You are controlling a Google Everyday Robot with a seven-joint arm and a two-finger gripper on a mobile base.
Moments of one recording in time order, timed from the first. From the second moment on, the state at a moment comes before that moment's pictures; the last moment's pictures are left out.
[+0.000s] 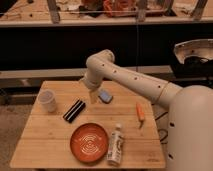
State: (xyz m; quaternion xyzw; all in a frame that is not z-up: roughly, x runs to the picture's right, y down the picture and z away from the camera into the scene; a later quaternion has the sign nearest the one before) arm -0.101 0.027 0.807 -0.22 -0.25 -0.23 0.91
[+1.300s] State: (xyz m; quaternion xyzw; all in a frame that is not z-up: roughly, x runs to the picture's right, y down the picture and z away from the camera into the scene) arm -0.116 0.039 0.822 -0.23 -0.26 -0.24 0.91
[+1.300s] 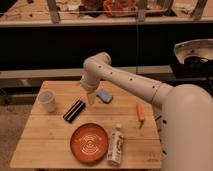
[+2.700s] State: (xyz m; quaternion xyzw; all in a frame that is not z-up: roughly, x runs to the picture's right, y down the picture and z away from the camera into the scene) arm -0.127 0.056 0.841 -0.24 -0.26 -0.25 0.90
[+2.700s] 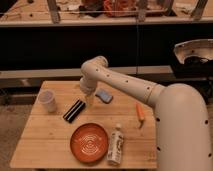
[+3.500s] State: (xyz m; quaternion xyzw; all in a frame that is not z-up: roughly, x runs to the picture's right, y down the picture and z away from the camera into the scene) arm -0.132 0.065 0.850 -0.25 -0.26 -0.25 0.90
